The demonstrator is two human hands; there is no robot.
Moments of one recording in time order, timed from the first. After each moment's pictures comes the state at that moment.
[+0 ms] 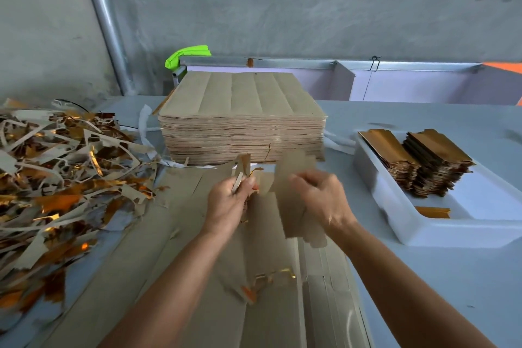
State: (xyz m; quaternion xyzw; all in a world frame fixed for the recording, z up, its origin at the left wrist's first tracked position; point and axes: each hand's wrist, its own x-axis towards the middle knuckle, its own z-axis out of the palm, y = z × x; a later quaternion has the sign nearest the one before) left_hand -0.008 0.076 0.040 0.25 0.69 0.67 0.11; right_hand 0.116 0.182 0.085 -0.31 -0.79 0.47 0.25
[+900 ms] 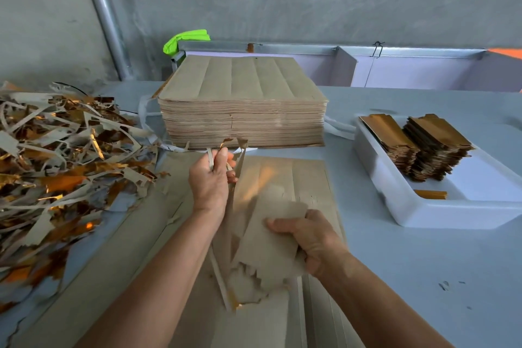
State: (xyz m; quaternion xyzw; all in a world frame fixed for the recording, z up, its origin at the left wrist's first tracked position) left_hand -0.019 0.072 0.043 0.14 0.63 0.76 0.01; right_hand 0.141 0.130 0.051 -0.40 -0.53 0.73 0.13
